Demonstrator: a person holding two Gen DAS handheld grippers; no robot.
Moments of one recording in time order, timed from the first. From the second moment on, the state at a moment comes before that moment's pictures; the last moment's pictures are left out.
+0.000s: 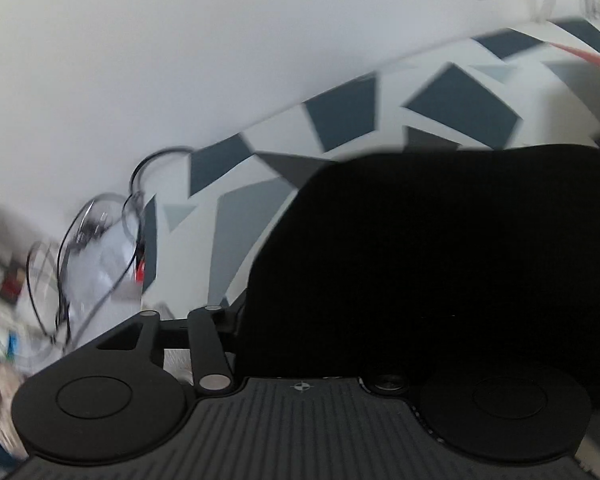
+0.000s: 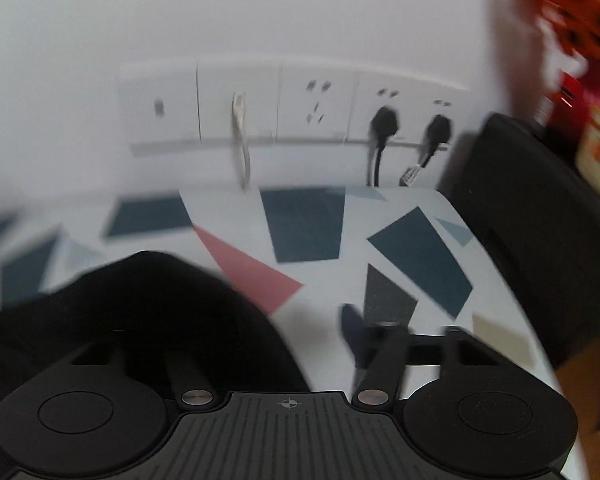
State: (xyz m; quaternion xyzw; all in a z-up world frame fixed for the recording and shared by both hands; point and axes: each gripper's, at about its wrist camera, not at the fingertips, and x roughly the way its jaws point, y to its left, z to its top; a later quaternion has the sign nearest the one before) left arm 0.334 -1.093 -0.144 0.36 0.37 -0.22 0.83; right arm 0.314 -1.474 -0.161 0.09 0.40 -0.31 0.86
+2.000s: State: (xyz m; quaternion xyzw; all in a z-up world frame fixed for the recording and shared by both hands) left arm 0.257 -1.028 -0.163 0.34 0.29 -0.27 0.85; right arm 0.140 -1.397 -0.196 0.38 0.26 -0.39 0.80
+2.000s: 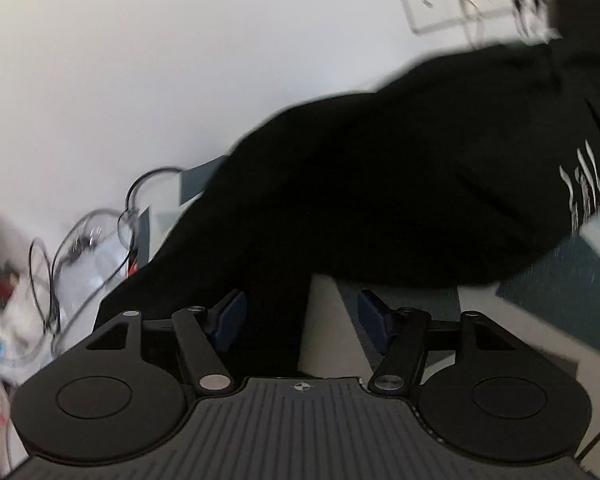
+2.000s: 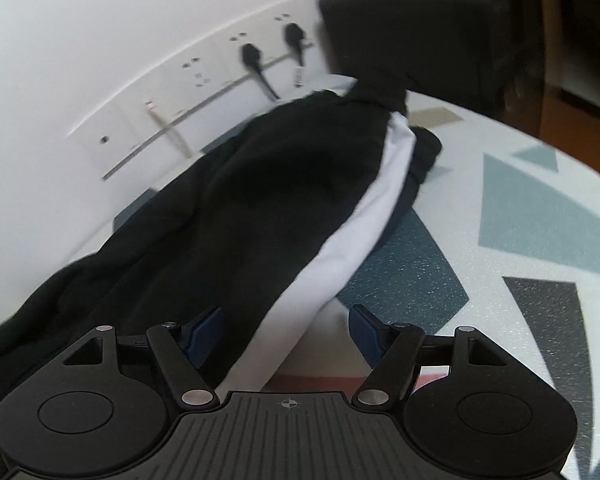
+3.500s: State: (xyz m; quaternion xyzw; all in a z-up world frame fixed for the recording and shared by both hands) left arm 0.250 -1.056 -0.193 0.39 0.30 -0.45 0.75; right arm 0.211 -1.400 -0.210 0.20 0.32 -0.36 0.85
